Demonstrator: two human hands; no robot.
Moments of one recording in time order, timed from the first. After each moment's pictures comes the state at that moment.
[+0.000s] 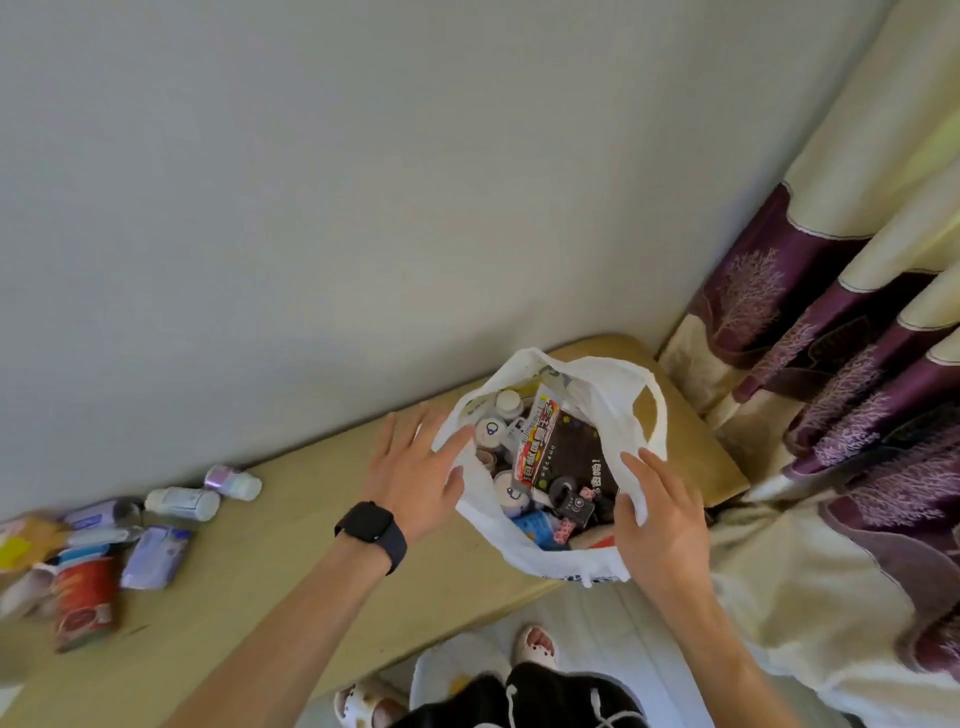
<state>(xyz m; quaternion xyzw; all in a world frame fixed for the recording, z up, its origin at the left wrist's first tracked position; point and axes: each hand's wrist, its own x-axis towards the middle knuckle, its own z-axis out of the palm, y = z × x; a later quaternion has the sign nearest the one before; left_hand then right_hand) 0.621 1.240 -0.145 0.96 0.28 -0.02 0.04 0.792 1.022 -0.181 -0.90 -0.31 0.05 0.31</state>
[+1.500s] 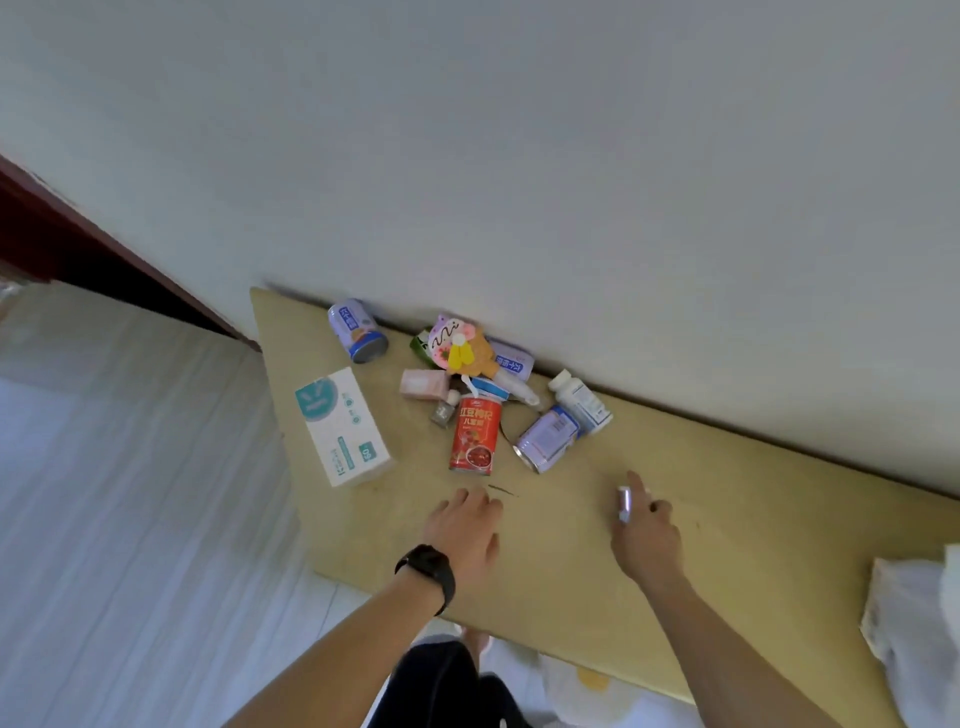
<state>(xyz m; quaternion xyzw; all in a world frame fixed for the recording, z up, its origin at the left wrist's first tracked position) 0.120 1.372 -0.281 0.78 0.53 -0.15 0.29 0.380 1.354 -0.337 -0.82 -0.47 0.31 -0.07</state>
